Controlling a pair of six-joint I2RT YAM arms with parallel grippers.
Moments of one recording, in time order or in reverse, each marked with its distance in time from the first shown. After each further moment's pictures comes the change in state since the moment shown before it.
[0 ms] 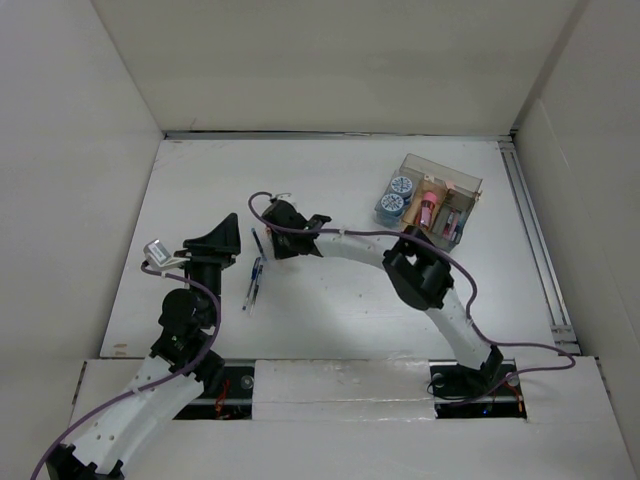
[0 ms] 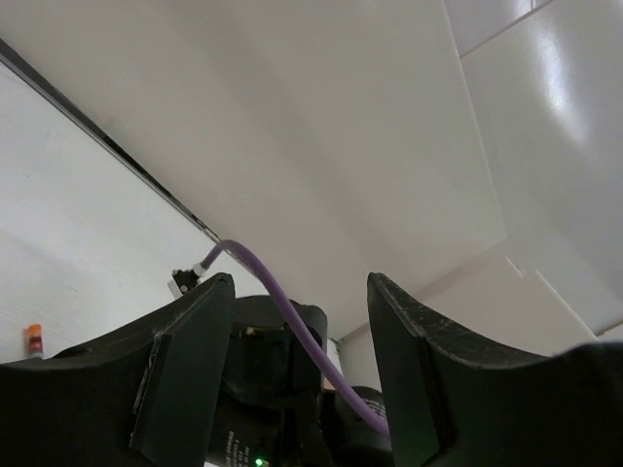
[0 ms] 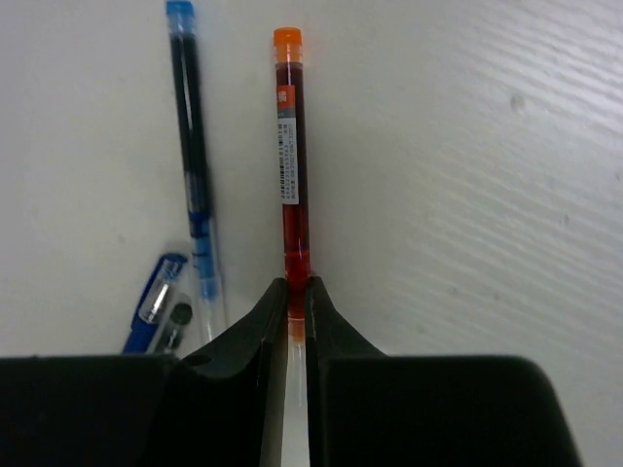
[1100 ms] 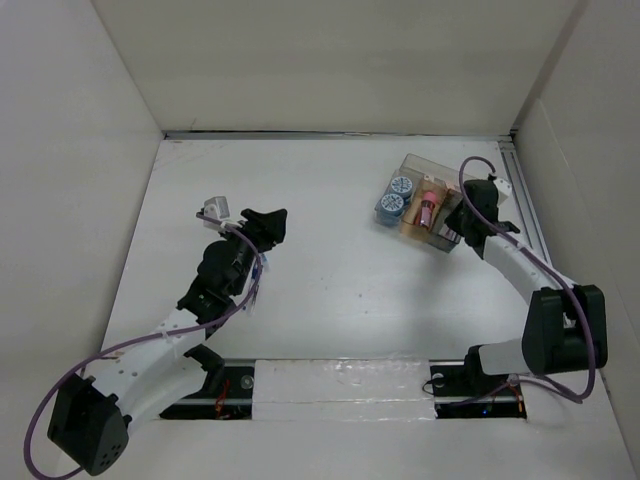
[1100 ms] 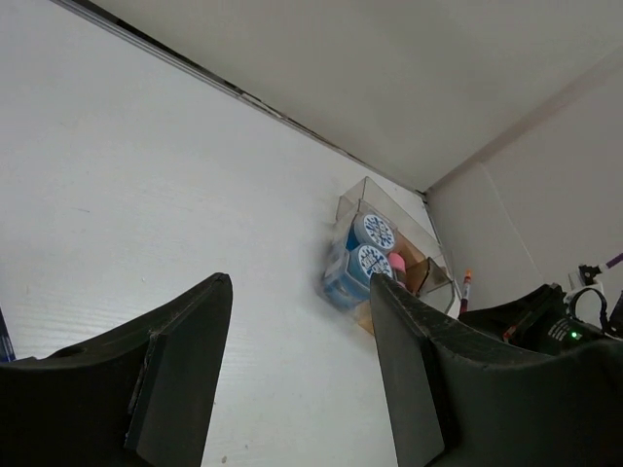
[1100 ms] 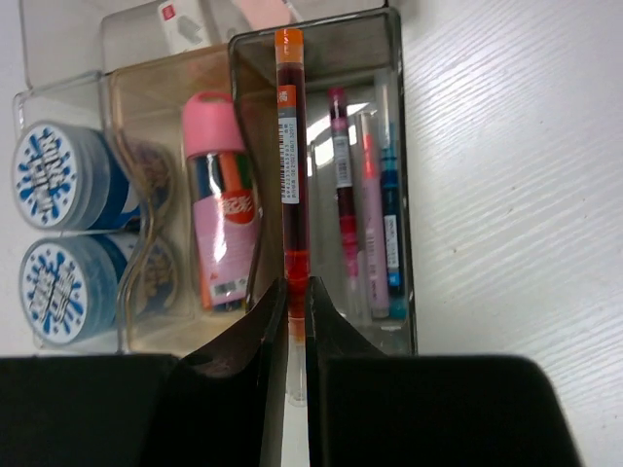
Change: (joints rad) left arm 0.000 0.470 0.158 0.006 0.266 0.134; right arm -0.854 -0.981 -1.031 0.236 0.081 0.045
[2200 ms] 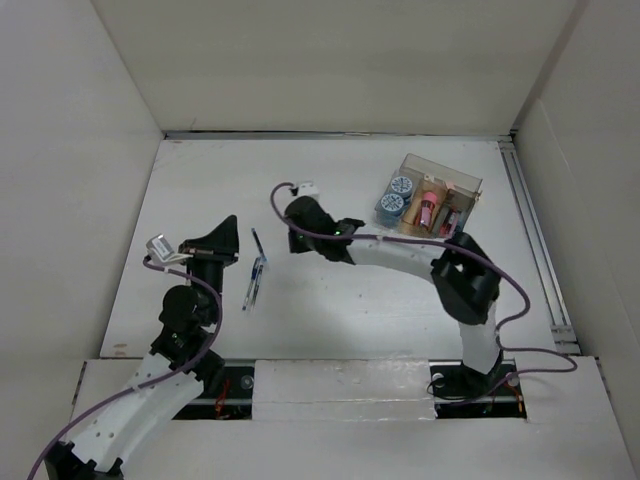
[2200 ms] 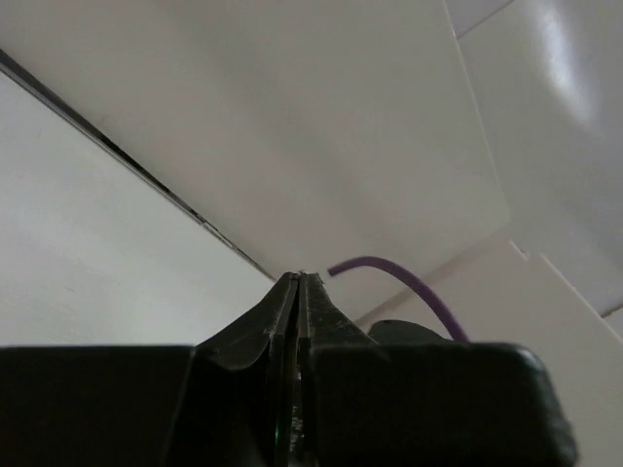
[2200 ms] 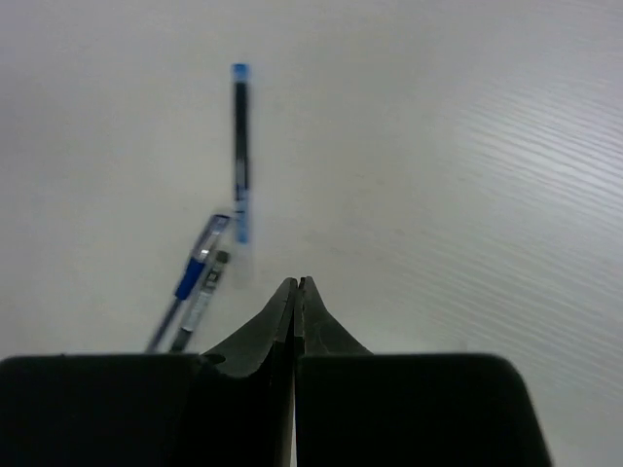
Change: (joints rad) left arm -0.001 -0.431 -0.135 0.001 -0.227 -0.101; right arm 0.829 0.572 0.603 -0.033 0.019 -0.066
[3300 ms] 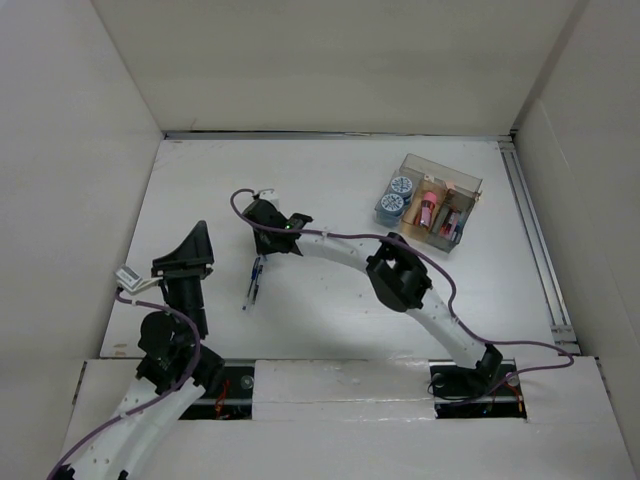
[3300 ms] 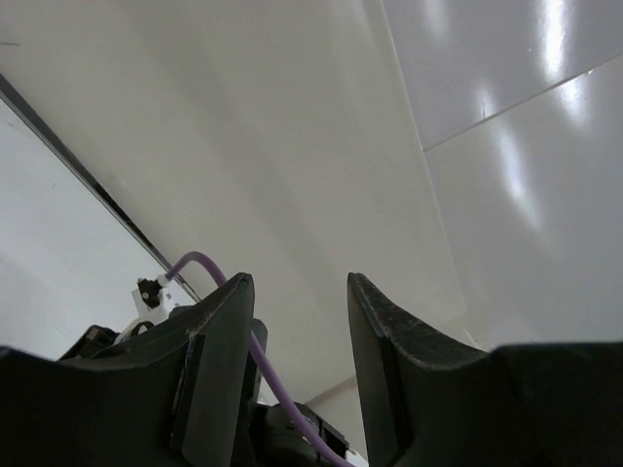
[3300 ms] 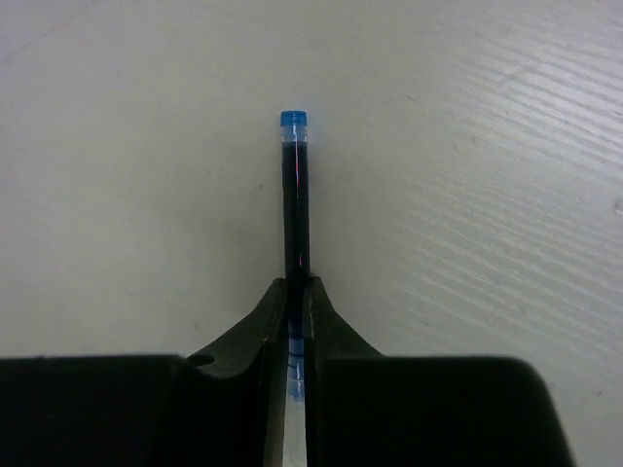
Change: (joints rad) left arm 0.000 -0.271 -0.006 -0.123 -0.175 -0.055; right arm 0.063 0.590 0.739 -0.303 -0.024 0.028
